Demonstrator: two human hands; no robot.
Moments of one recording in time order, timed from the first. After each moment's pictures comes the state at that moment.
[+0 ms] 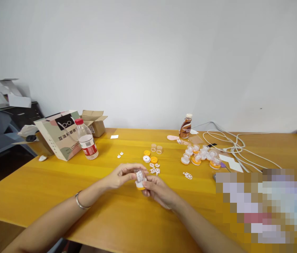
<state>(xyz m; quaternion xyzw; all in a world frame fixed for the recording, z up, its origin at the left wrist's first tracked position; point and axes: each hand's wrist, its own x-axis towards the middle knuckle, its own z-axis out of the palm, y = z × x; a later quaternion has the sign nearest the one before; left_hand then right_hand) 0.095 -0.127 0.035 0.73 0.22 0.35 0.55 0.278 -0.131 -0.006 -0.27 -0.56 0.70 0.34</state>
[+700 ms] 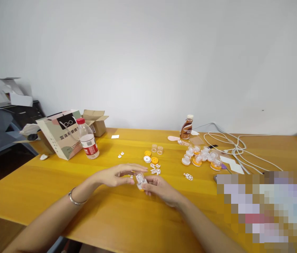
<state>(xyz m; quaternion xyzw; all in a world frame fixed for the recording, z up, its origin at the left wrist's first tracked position) 0.078 -0.126 0.064 0.86 0.18 0.22 0.42 0.282 -0.128 -0.001 -0.31 -0.64 0.64 0.28</state>
